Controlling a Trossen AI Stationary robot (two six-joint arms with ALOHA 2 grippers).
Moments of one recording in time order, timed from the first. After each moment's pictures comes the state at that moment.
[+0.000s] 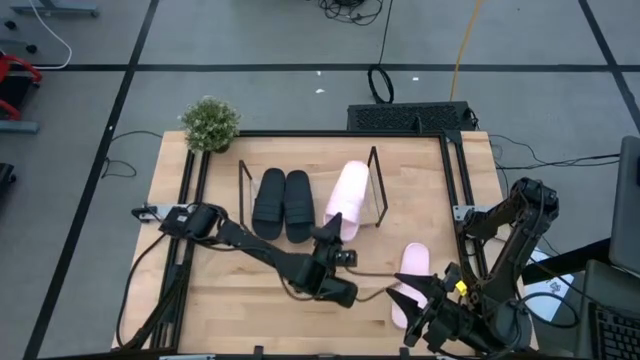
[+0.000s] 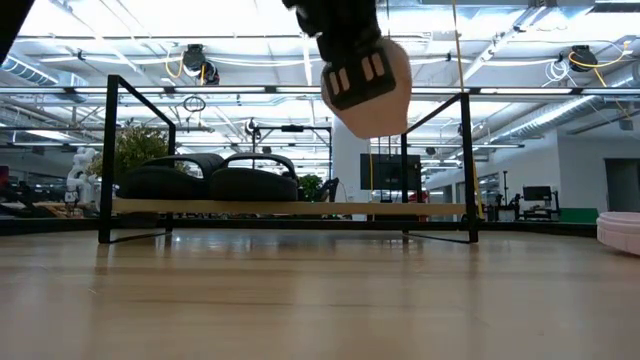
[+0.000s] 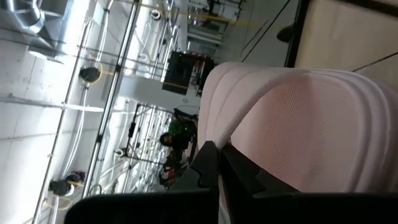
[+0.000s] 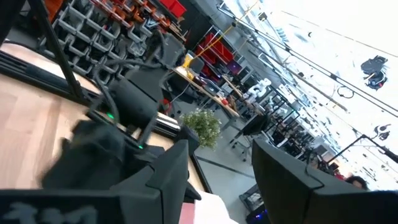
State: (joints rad) left arm -0.39 2.24 1.84 -0.68 -1.57 0.16; right arm 1.04 1.60 1.27 0.63 1.57 -1.00
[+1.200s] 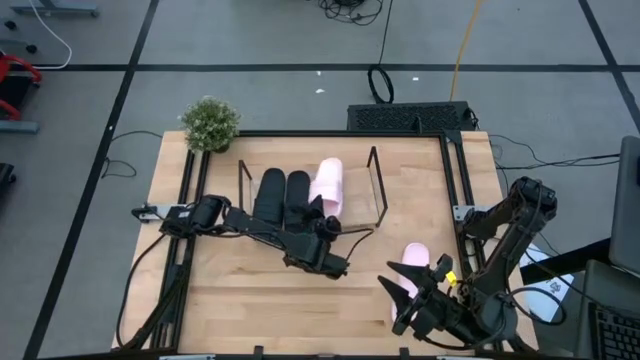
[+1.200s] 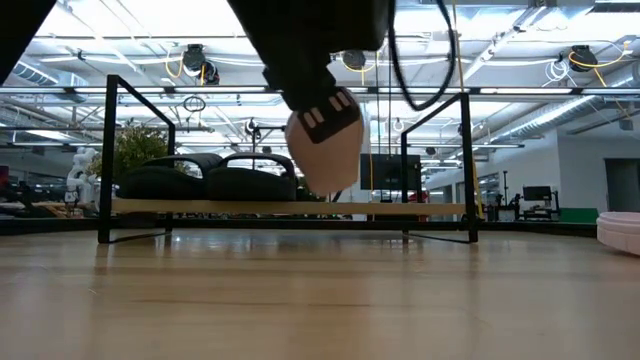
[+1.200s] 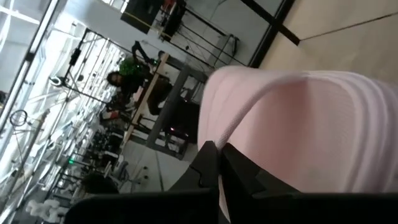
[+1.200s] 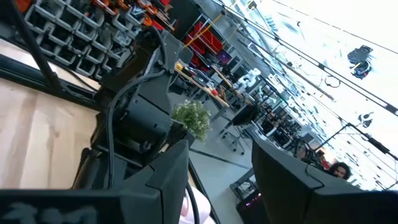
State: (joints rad) left arm -0.29 2.24 1.84 -1.36 -1.33 -0.81; right arm 0.97 1.60 1.27 0.63 1.57 -1.01
